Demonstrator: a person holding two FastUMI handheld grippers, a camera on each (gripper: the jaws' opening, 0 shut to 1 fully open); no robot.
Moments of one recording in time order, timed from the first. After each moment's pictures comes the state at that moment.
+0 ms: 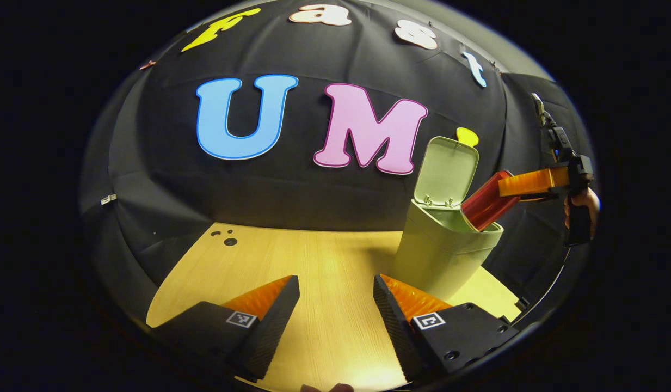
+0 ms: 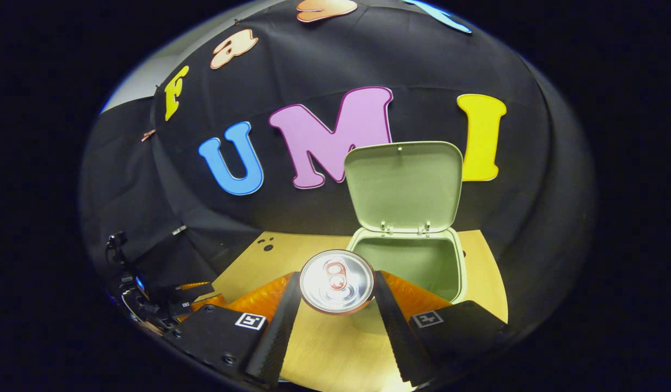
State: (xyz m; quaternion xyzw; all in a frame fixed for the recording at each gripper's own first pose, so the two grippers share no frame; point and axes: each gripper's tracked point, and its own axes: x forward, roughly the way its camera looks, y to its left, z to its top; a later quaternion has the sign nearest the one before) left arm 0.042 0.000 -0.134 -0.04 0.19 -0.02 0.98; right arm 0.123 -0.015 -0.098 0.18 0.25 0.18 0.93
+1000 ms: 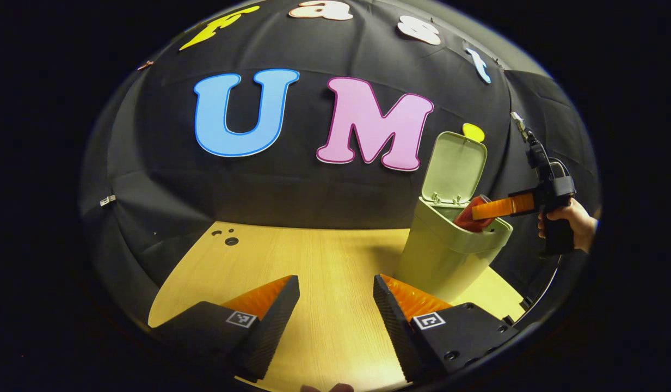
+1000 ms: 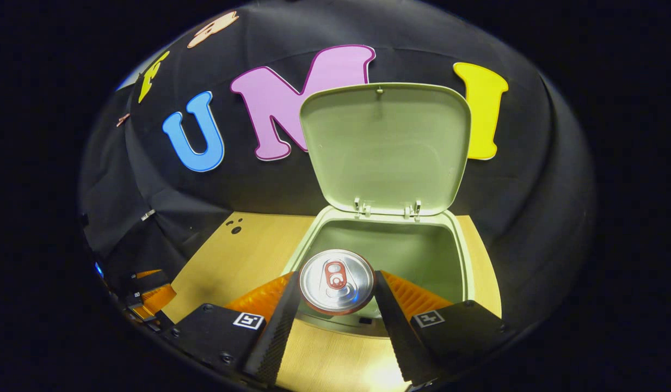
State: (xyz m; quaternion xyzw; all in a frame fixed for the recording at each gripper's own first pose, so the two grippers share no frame) left arm 0.058 0.007 -0.141 -0.04 0.20 -0.01 0.98; right arm 0.166 -0.011 -0.182 0.15 0.32 0.15 0.92
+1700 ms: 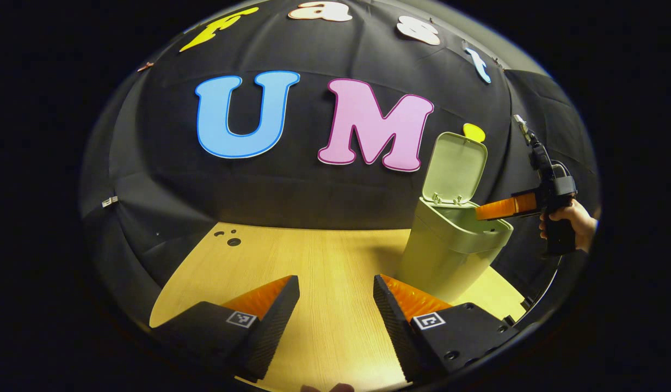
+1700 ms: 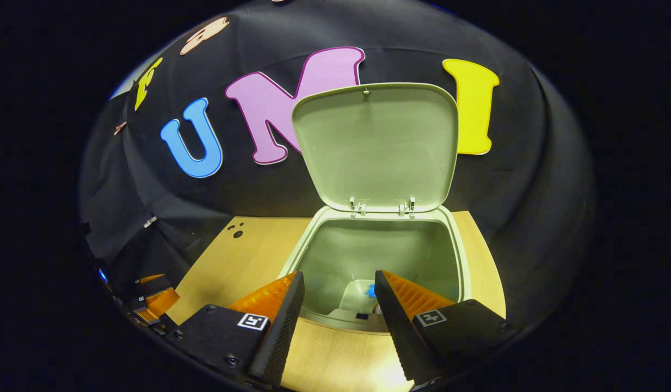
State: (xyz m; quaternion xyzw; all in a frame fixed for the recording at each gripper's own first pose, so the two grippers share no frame) left arm 0.052 0.005 -0.138 -0.03 0.20 -0.01 0.98; right arm 0.168 -0.020 -0.178 0.17 0.31 0.15 0.92
